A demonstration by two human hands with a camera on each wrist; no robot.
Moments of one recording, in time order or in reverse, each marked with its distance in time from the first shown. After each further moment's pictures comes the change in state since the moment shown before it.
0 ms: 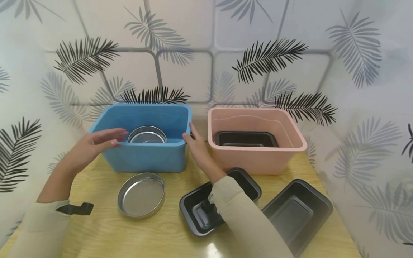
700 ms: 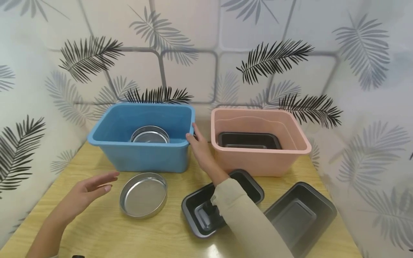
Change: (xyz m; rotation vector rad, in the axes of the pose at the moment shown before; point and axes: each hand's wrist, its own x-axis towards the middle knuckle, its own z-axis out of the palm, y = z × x) left_hand -0.096 -0.065 0.047 -0.052 0.023 -0.080; right_hand 0.002 0.000 0.002 0.002 0.011 -0.002
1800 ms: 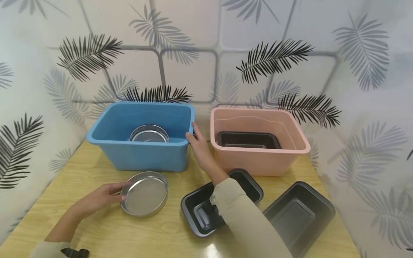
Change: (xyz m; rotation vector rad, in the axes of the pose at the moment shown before) left_hand 0.031 -0.058 0.025 -0.026 -0.277 -0.091; right_hand -0.002 -0.001 0.000 0.059 -0.014 -0.003
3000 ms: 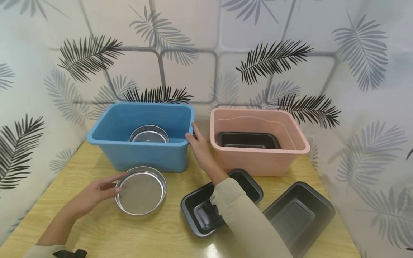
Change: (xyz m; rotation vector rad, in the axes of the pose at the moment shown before) left_hand -0.014 0.021 -0.010 -0.062 0.140 0.046; right_hand 0.000 -0.001 0.000 -0.002 -0.010 0.003
